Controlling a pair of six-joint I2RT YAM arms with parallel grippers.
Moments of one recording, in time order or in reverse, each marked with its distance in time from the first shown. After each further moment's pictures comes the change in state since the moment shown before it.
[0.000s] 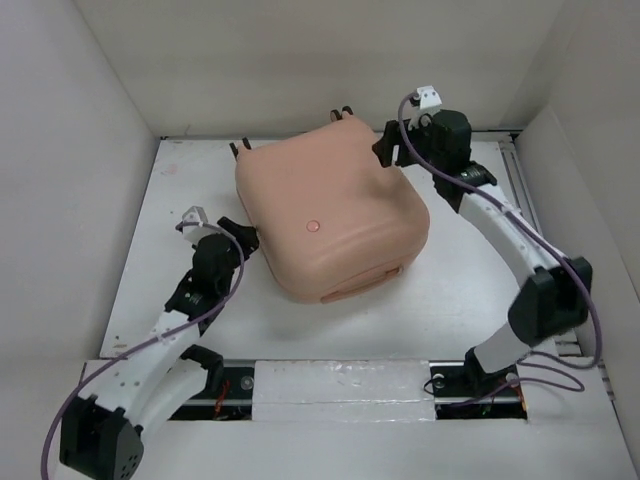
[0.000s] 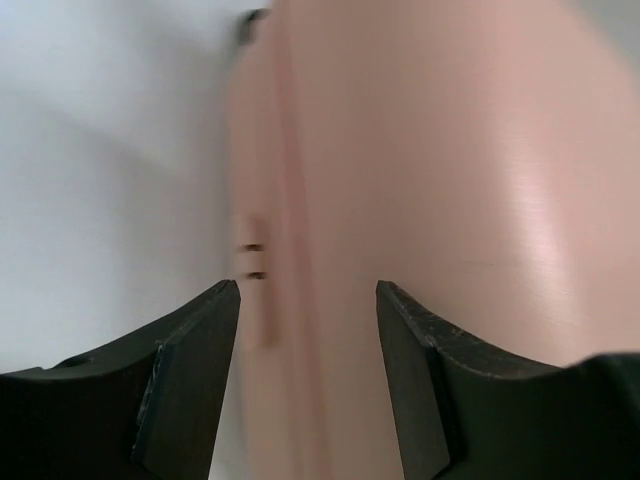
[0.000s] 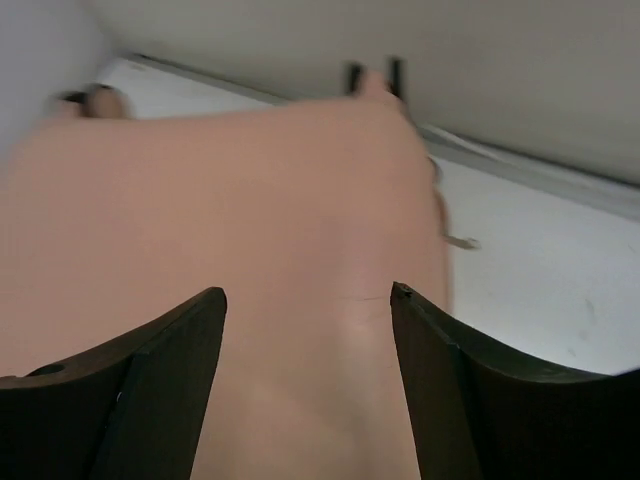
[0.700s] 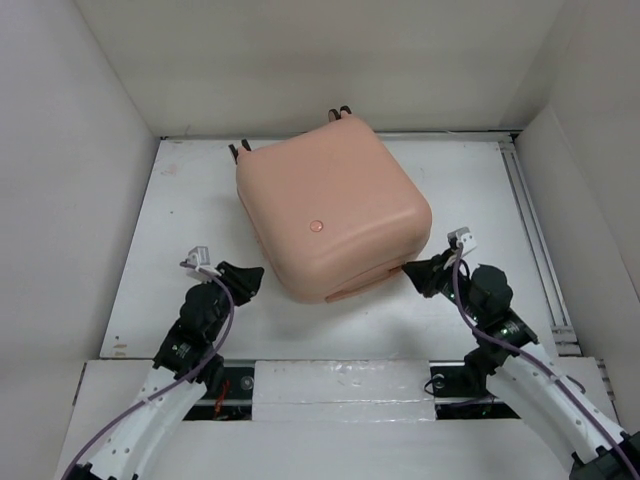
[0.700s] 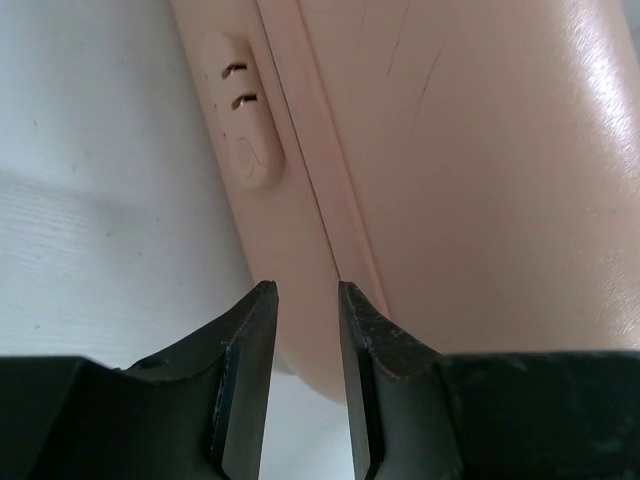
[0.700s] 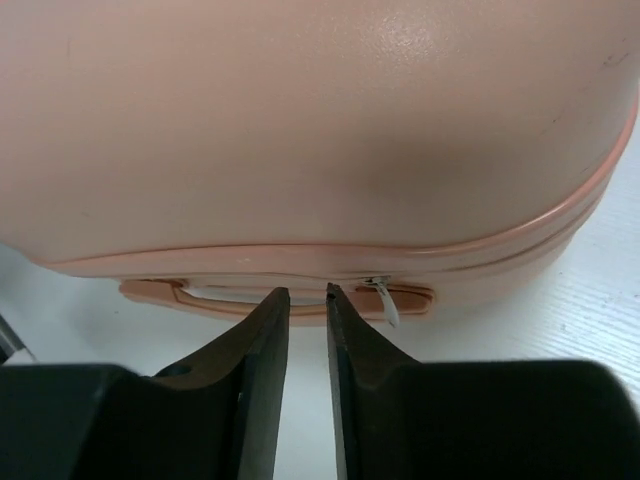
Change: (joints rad) left arm -0.055 -0.555 -0.284 -0.154 0.227 -0.022; right arm 0.136 -1.138 -1.164 0.144 -0.075 0.194
